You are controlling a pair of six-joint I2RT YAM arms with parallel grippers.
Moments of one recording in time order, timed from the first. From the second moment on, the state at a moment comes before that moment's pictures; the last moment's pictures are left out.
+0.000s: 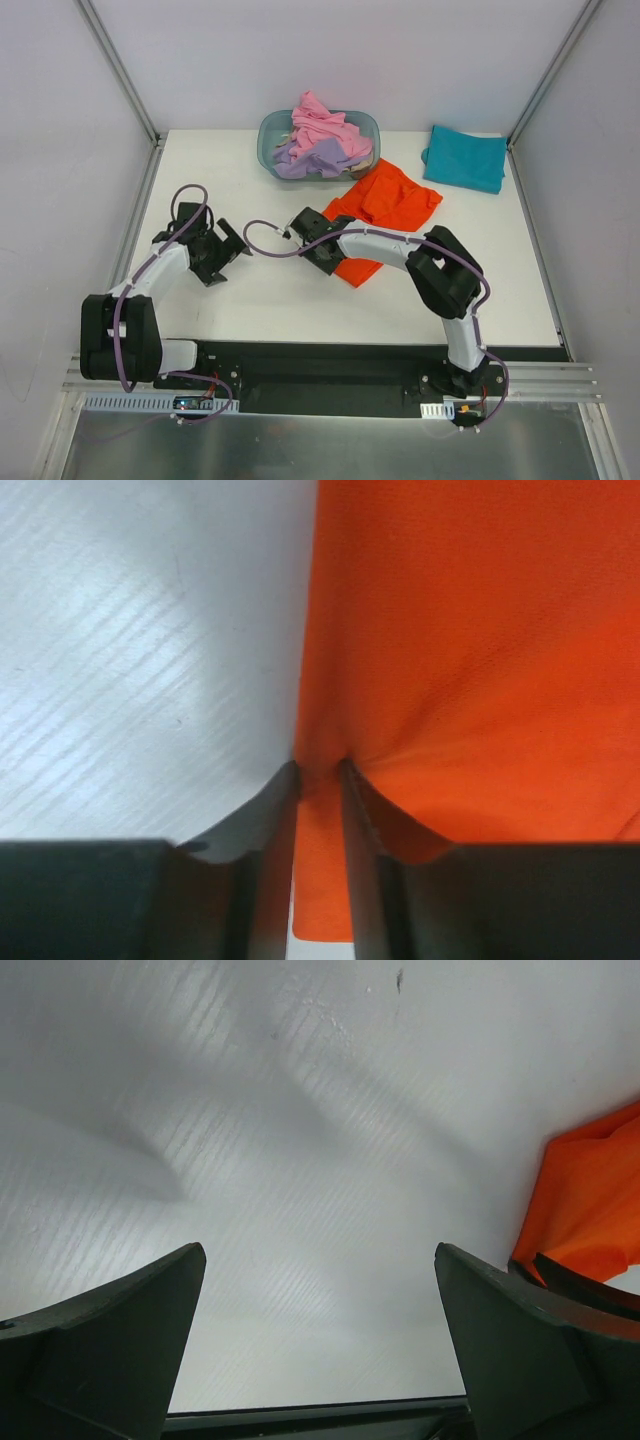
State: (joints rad) left arm -0.03 1.30 0.73 -0.55 0.21 -0.80; right arm 0.92 2.02 1.44 -0.64 0.17 -0.13
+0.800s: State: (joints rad) left arm 0.03 1.17 0.69 -0.56 0.20 -0.77; right arm 1.01 1.69 1.51 -0.82 -0.46 0.12
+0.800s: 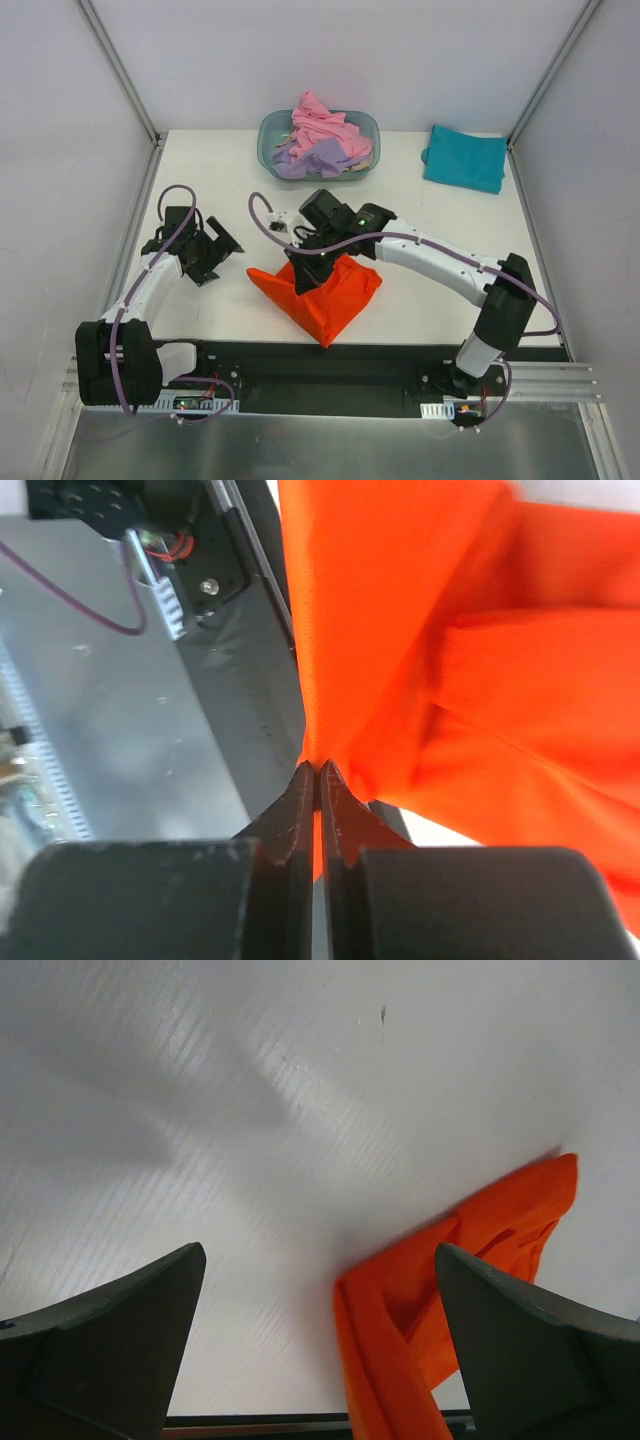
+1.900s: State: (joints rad) left arm -0.15 1.22 0.78 -0.56 0.26 -0.75; right arm 0.49 1.94 1.48 -0.90 -0.53 0.11
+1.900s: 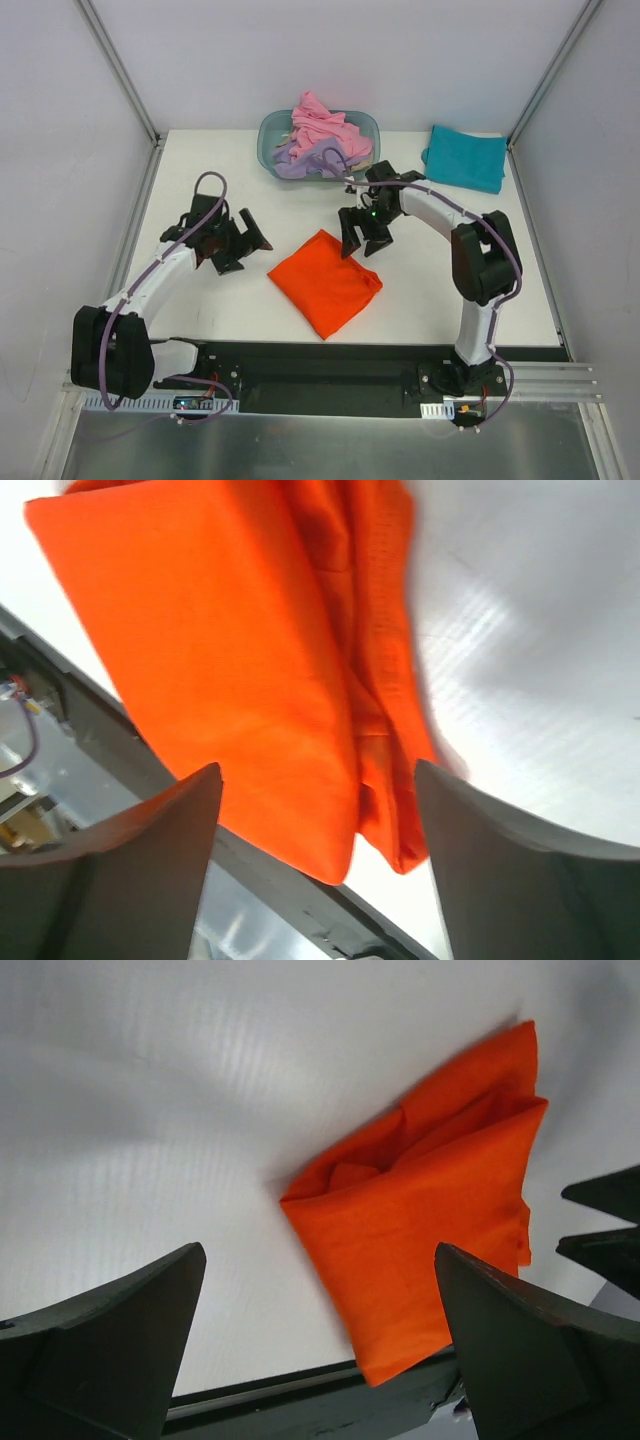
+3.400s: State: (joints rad) left arm -0.48 1.16 0.82 -0.48 0.24 -0.76; right arm 0.52 1.33 1.27 -0.67 0.08 0.14
